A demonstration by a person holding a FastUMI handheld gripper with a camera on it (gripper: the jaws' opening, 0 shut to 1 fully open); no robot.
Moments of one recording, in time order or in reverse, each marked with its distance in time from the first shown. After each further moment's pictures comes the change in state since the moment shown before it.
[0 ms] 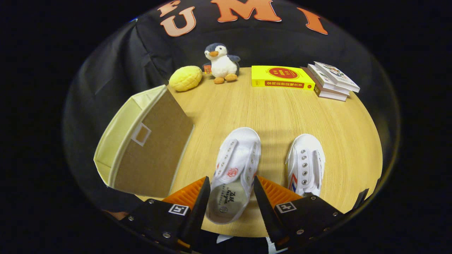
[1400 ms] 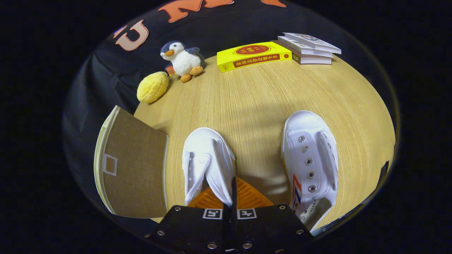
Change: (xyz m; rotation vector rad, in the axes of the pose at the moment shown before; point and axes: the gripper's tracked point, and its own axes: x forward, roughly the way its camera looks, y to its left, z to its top) arm 0.048 -0.012 0.011 0.326 0.050 0.041
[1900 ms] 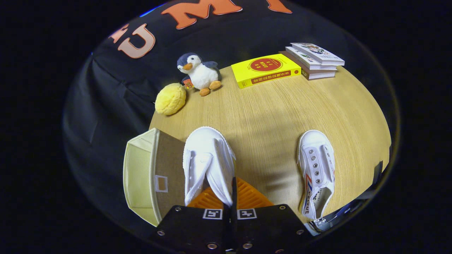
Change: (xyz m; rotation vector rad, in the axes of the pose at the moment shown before) arm -0.063 0.075 0.045 0.040 0.004 0.011
